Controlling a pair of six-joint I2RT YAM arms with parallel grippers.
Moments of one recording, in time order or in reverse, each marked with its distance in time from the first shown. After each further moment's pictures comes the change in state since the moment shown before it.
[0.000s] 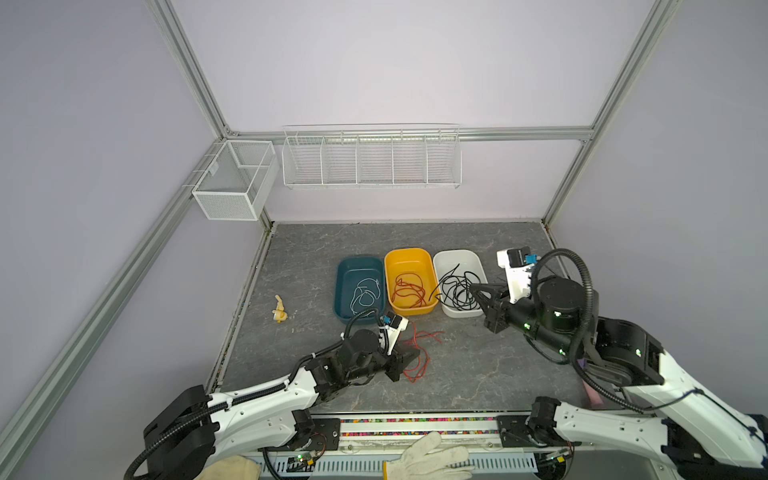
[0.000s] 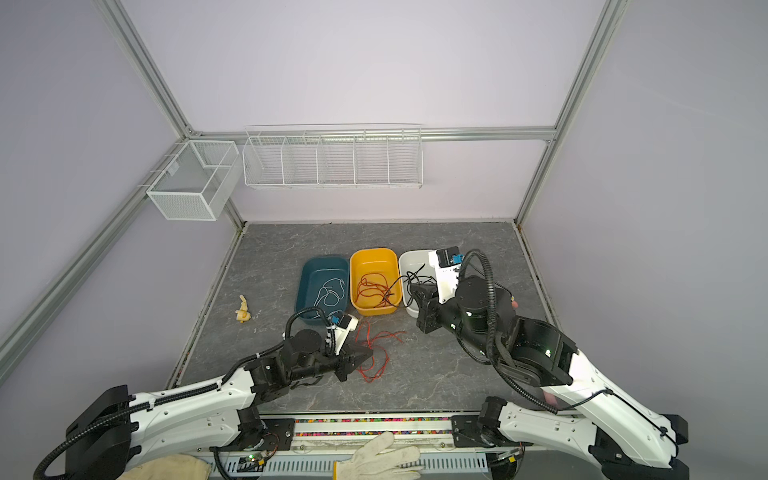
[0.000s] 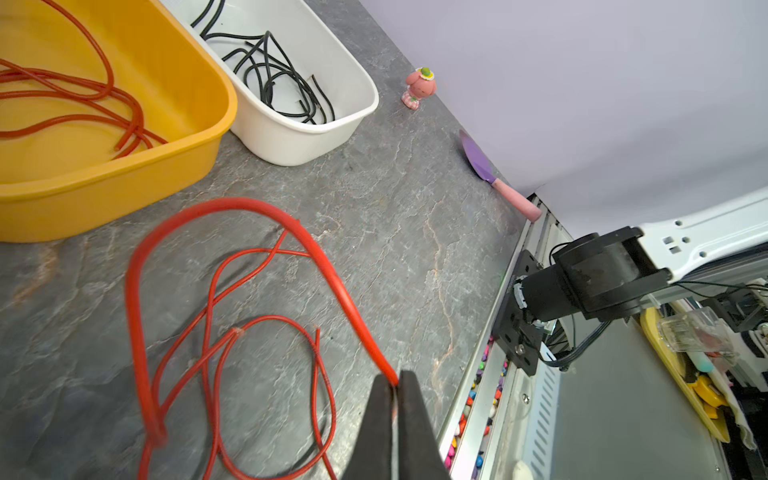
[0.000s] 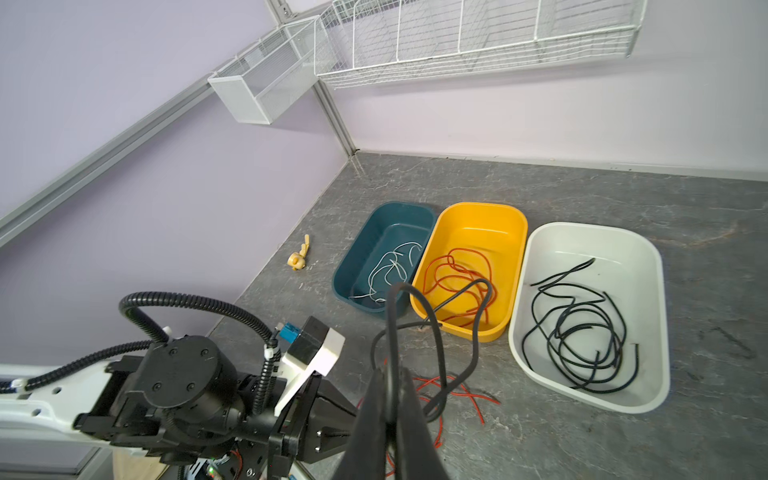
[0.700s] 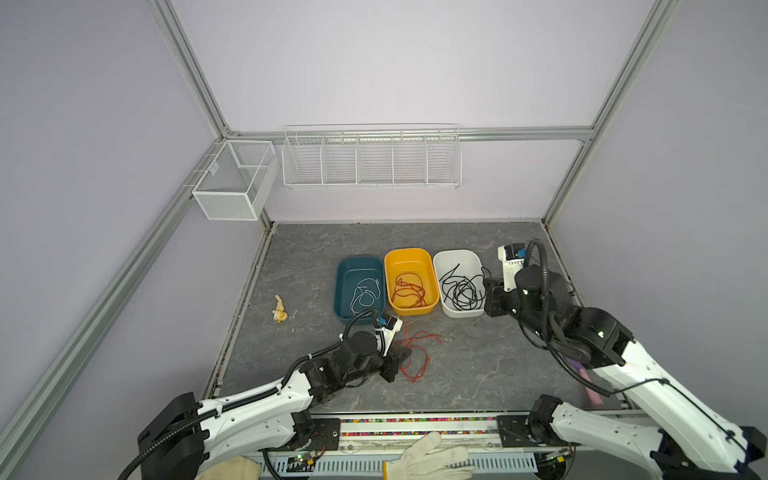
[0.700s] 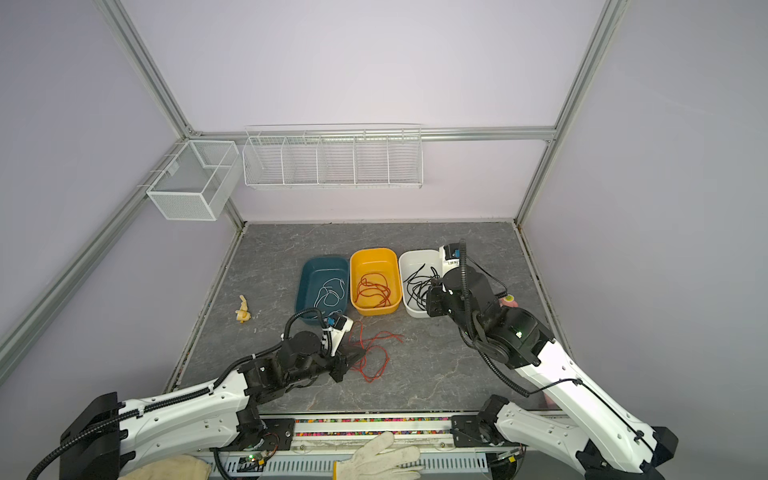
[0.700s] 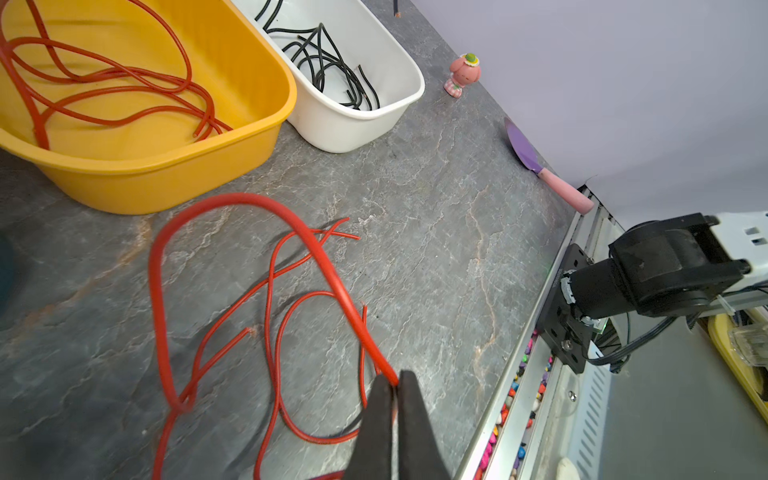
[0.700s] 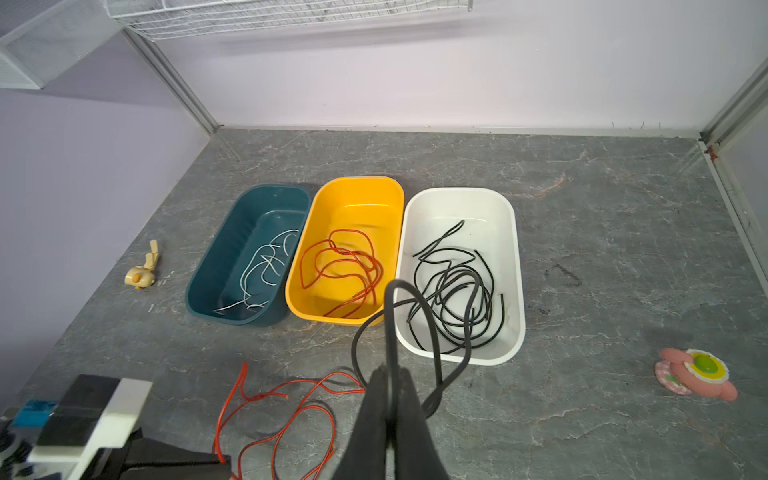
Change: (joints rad) left arm 0.000 -0.055 0.000 -0.123 -0.091 0.034; right arm -0.269 0.078 -0.100 -0.030 0.025 -0.055
